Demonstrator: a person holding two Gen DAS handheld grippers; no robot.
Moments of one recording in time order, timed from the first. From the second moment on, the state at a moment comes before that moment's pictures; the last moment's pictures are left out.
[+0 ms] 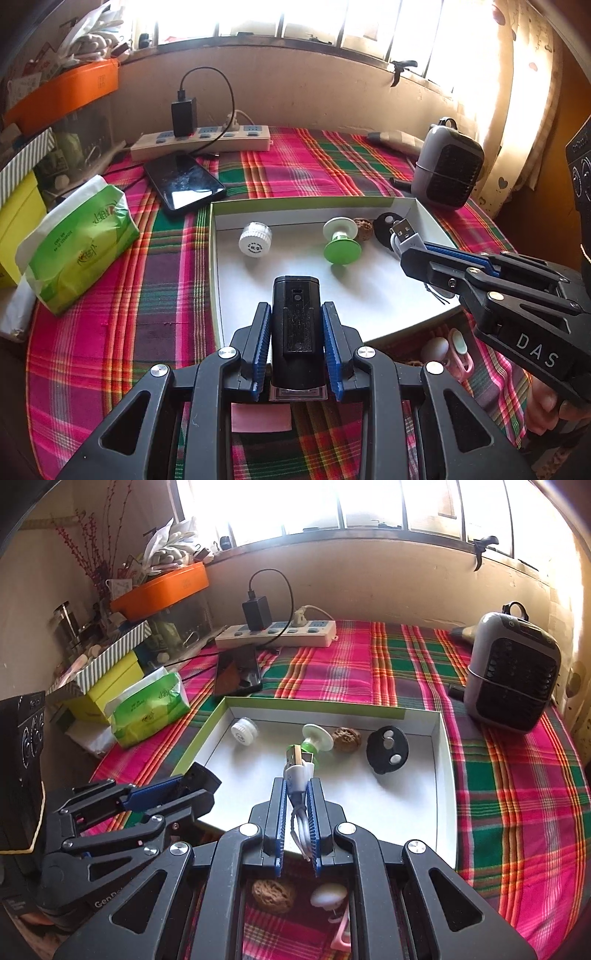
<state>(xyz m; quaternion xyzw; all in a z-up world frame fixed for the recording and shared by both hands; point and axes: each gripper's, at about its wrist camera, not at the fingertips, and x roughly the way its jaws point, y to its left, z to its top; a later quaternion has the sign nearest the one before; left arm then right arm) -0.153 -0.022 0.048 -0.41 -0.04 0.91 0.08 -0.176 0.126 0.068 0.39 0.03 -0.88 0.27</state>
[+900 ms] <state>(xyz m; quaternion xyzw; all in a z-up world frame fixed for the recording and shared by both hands) -0.194 -0.025 0.029 -0.42 -0.03 0.90 0.07 -0.219 0.098 0.052 0.42 0.02 -0.86 0.29</state>
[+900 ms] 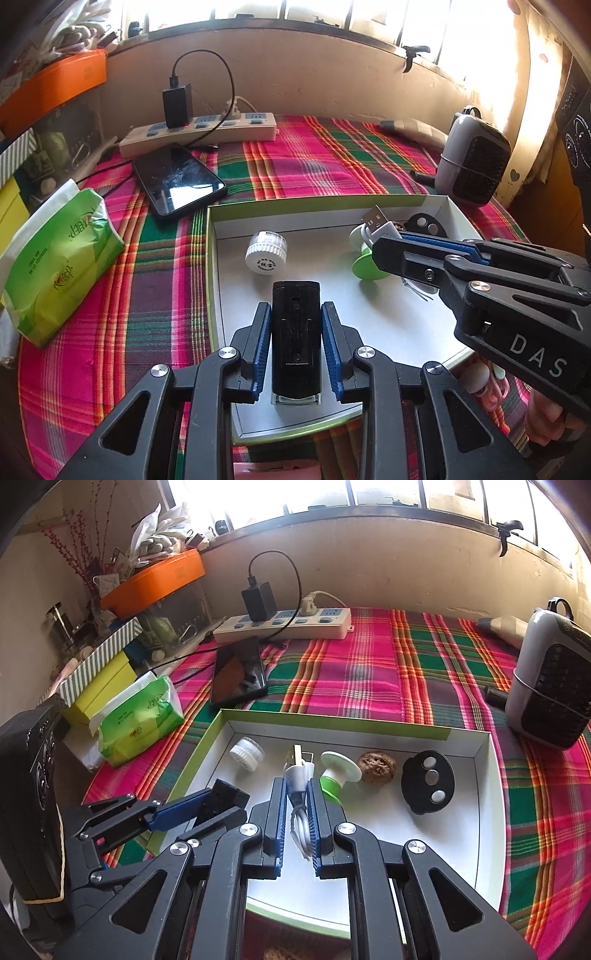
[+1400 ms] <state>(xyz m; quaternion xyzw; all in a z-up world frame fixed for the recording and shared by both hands) -0.199 -0.023 0.025 -0.43 -0.02 0.90 0.09 -0.241 0.077 0.043 0.44 0.03 -0.85 0.30</state>
